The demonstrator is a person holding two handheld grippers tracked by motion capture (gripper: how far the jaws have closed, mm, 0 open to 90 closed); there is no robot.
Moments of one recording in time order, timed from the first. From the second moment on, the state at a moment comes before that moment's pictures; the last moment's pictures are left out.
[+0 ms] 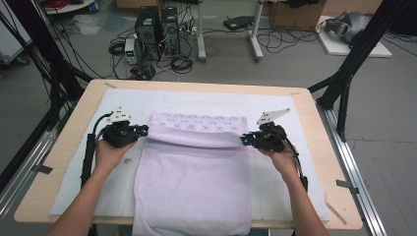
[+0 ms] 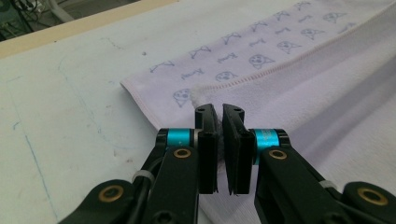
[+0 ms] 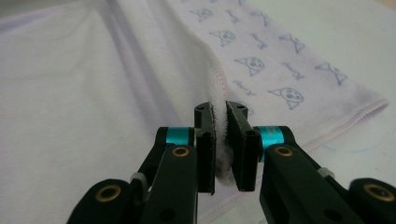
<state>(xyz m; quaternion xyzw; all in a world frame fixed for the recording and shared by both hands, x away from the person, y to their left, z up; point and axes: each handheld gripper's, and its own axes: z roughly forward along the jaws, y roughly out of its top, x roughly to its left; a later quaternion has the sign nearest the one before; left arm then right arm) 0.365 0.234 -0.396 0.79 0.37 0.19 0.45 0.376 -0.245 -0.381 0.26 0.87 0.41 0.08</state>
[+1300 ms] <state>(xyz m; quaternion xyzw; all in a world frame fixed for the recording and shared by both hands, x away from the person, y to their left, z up) 0.386 0.222 -0.421 0.80 0.41 0.19 0.38 0.414 -0.250 -0.410 0.32 0.88 0.35 0.10</state>
